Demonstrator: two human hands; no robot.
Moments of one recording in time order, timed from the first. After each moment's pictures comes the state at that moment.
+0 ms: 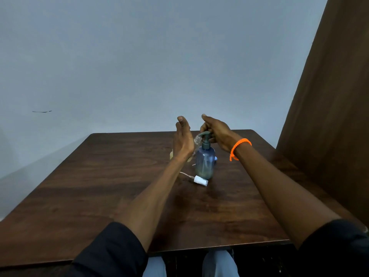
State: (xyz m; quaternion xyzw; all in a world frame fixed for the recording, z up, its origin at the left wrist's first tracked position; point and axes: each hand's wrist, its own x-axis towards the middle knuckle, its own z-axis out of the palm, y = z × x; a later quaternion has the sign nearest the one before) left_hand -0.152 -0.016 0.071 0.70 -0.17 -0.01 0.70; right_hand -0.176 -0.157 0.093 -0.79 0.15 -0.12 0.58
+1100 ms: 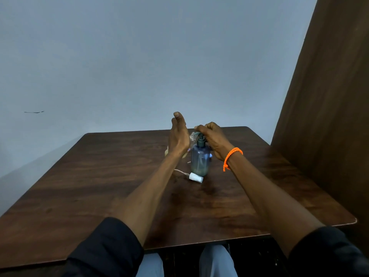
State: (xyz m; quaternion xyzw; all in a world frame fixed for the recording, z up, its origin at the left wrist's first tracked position) left_hand -0.151 -0.021 0.071 0.71 -0.18 -0.01 0.68; right_hand -0.186 -0.147 0.061 -0.70 0.17 -0.25 0.65
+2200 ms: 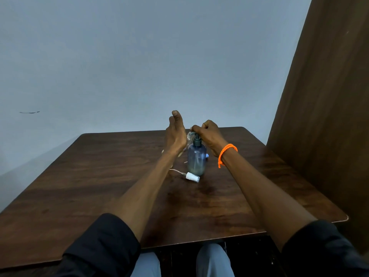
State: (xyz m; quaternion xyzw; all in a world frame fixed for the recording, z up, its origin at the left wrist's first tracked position) left_hand -0.153 -0.018 0.078 0.72 -0.20 0.01 0.66; right_hand -0.188 -0.144 0.073 -0.76 0.20 -0.27 0.56
